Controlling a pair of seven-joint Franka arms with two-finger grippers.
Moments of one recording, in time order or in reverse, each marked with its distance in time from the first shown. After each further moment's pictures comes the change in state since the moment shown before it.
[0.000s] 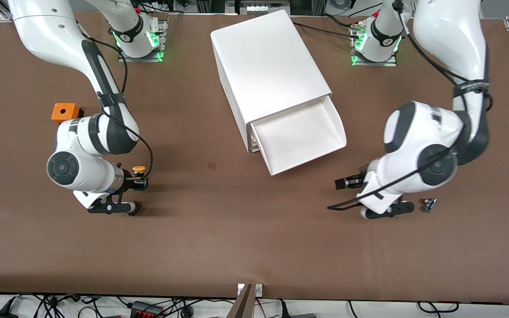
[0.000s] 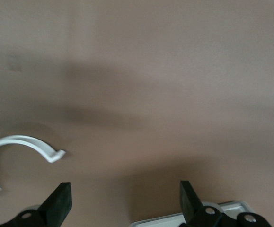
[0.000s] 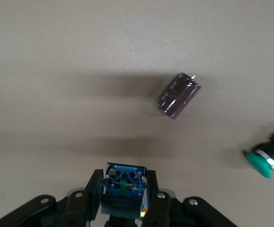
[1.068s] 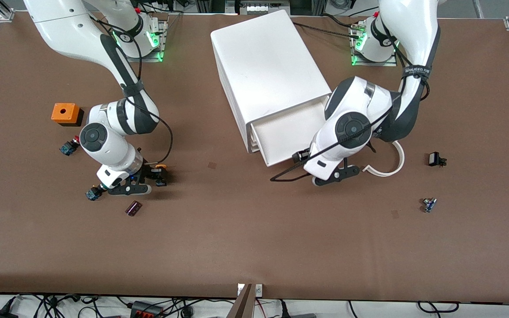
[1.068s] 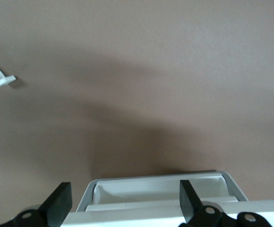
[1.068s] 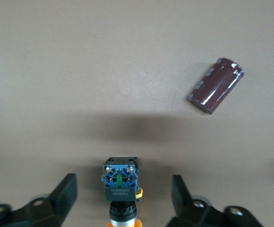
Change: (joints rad) left arm -0.151 -0.161 -0.042 -0.324 0.006 0.106 -0.244; right arm 0.042 -0.107 0.011 -0.326 0.005 0.398 0.002
